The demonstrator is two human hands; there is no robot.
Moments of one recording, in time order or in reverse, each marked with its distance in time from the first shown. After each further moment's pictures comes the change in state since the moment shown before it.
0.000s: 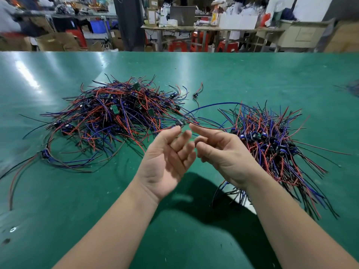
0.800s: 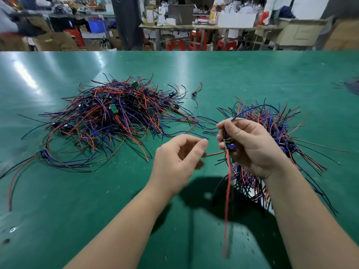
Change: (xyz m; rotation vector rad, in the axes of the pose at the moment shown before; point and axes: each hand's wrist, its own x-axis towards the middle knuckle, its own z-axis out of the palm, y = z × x) left_hand 0.002 -0.027 -0.011 1.023 0.018 0.543; right_hand -0.004 -0.026 -0.031 0.108 0.110 0.036
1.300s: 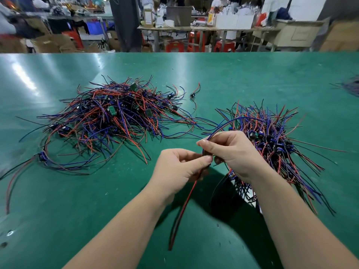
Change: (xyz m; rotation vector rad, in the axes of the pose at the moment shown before) left_hand 0.002 -0.001 0.005 -0.247 -0.093 -0.442; right_hand 0.007 0.021 0.007 -0.461 0.086 -0.016
